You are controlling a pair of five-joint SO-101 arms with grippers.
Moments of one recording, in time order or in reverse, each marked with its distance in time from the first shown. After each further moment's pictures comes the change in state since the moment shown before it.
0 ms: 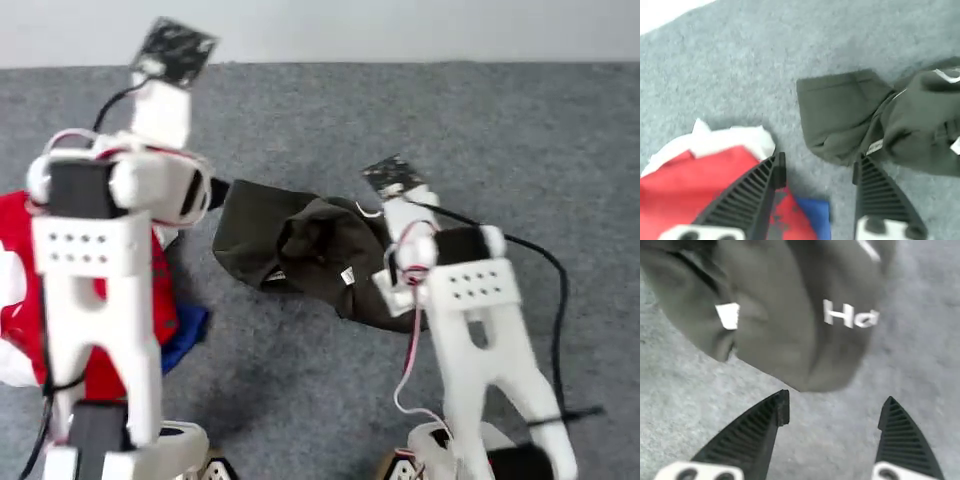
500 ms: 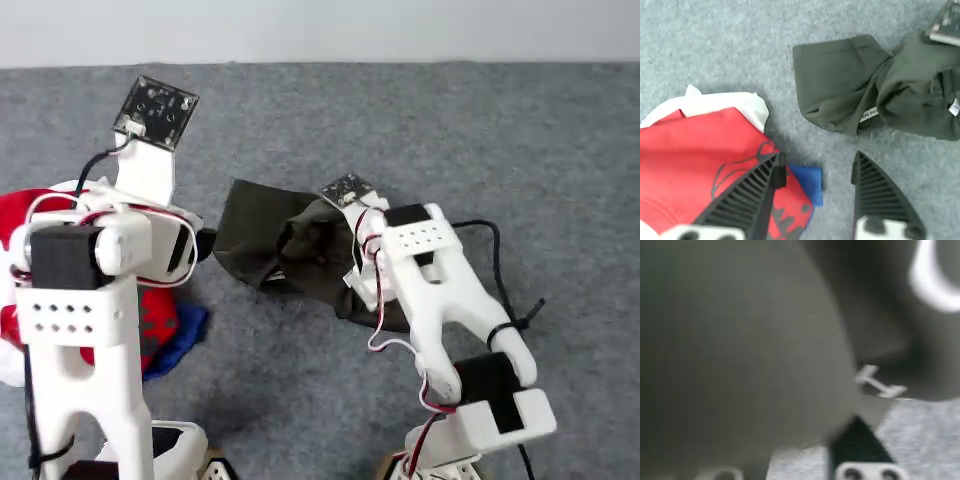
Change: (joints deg) left arm -1.1 -16.1 18.5 0.0 0.0; right arm -1.5 24.6 -6.9 -9.1 6.2
